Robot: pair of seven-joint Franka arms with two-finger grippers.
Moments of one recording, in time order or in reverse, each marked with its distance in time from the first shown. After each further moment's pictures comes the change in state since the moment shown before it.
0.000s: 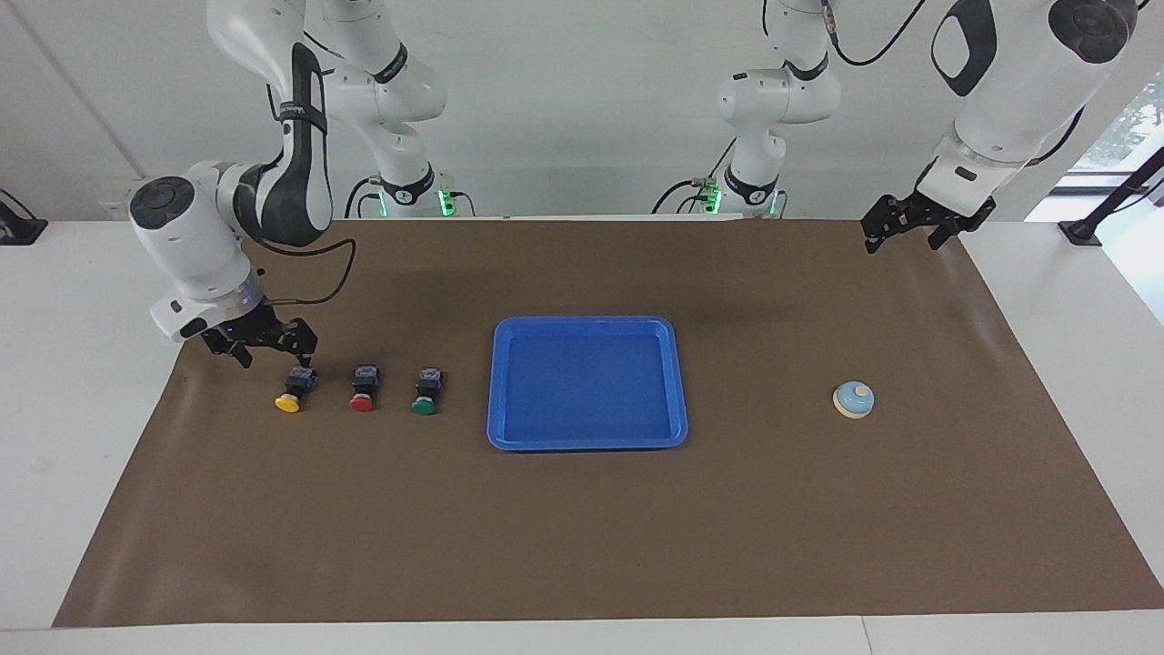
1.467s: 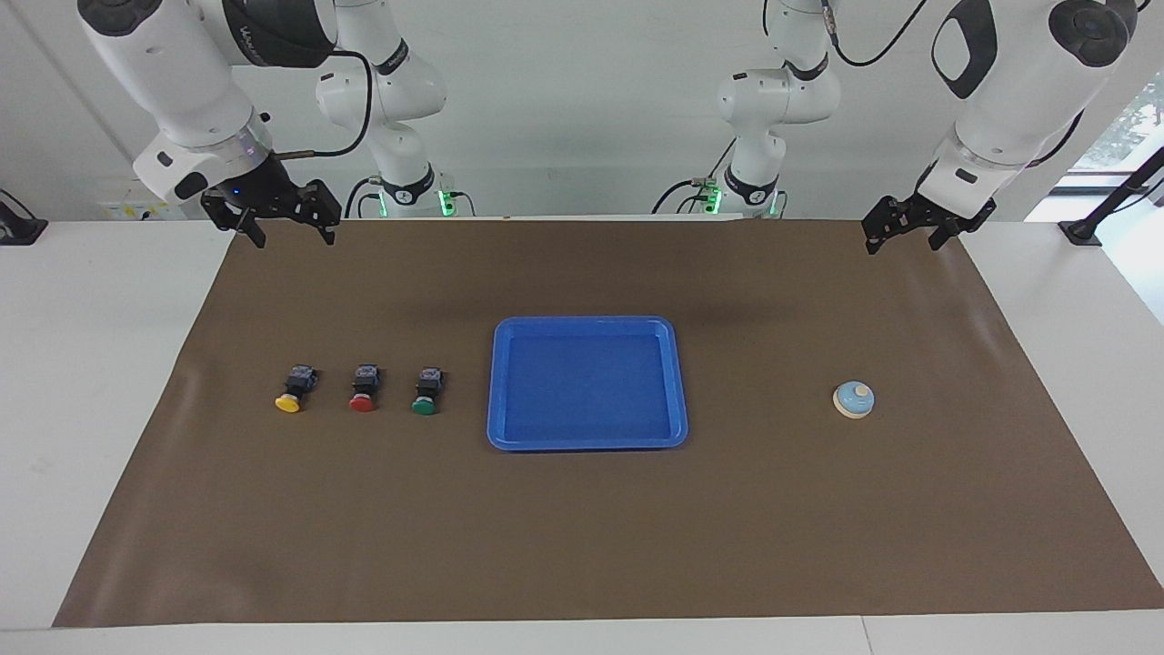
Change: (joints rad) left arm -0.005 0.001 0.009 -0.004 0.003 0.000 0.000; right arm 0.156 -0.169 0.000 0.415 0.000 -0.750 0.127
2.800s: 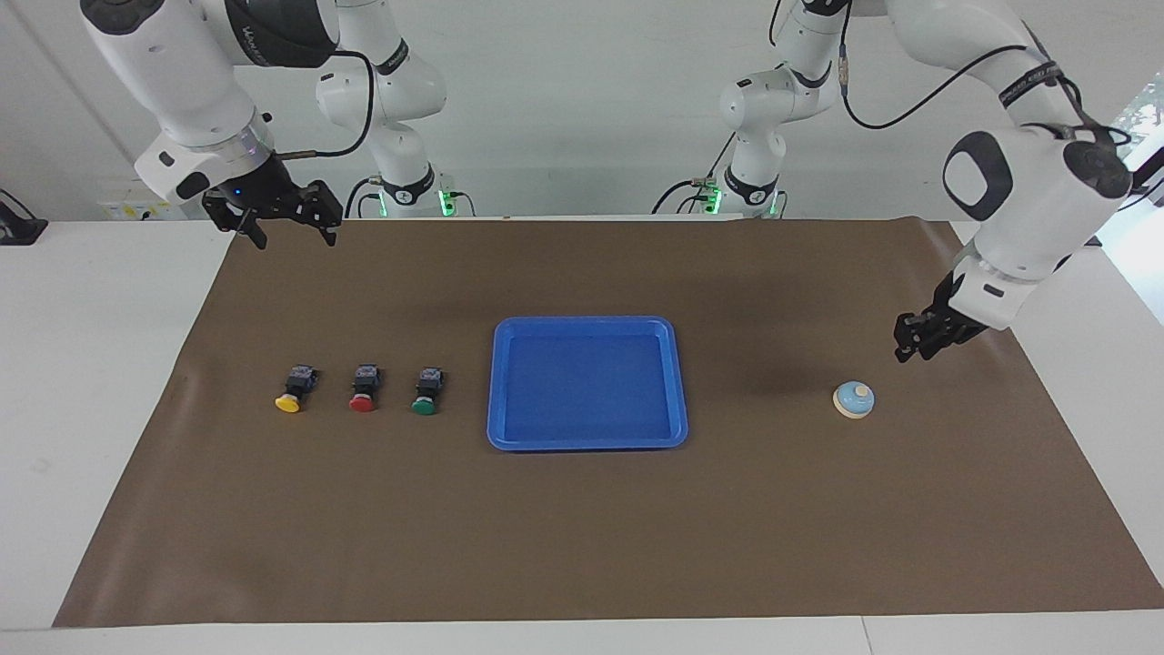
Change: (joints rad) left arm 0.258 0.176 -0.187 -0.002 -0.052 0.322 0.002; right arm 0.019 0.000 0.002 0.000 0.000 0.009 0.007
